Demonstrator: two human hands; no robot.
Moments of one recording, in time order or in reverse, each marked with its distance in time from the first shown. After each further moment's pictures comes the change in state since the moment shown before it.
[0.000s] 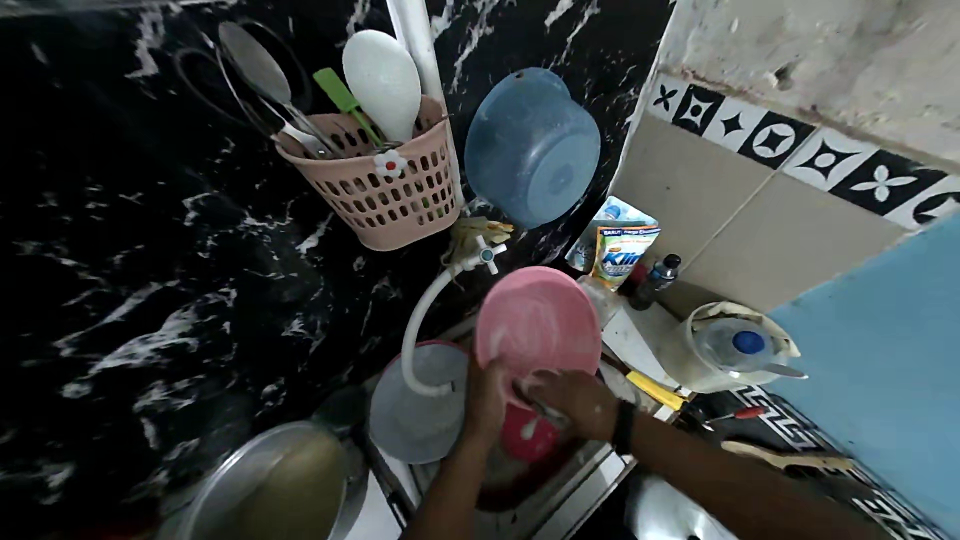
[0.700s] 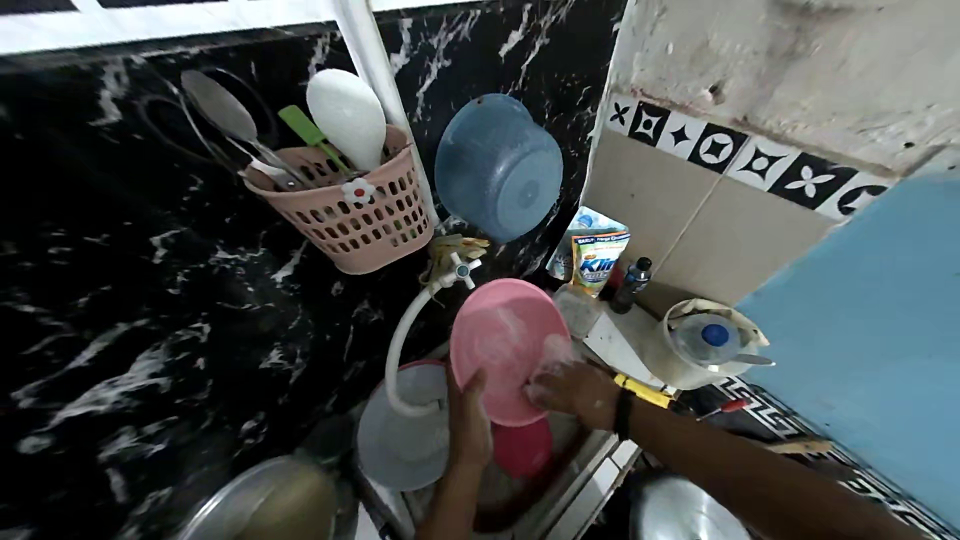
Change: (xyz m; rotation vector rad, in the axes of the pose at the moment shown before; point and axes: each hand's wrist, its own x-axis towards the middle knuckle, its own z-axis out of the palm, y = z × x) left_hand -0.014 0.001 0.001 -0.085 -0.026 0.009; right_hand -0.016 0.033 -0.006 -0.167 0.013 -0.145
